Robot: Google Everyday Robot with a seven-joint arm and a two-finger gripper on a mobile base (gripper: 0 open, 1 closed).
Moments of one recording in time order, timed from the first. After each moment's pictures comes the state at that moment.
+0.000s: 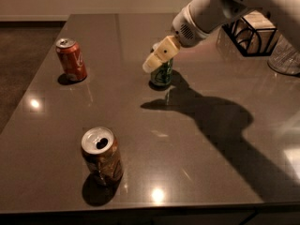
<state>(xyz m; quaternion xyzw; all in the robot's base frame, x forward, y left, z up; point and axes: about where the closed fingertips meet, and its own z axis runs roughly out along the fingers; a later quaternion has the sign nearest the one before) 0.627 -0.055 0.934 -0.46 0.82 0.16 0.31</state>
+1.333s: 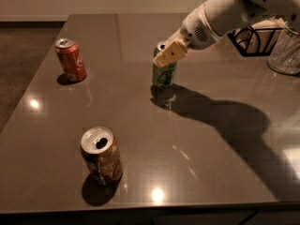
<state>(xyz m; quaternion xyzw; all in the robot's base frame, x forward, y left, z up) 0.605 -0.059 0.944 -0.50 0.77 0.20 0.34</state>
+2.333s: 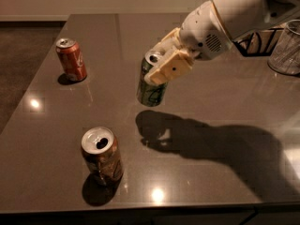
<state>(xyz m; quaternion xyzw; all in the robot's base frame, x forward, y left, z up) 0.494 -0.030 0.980 -0.61 0.67 0.26 0.33</state>
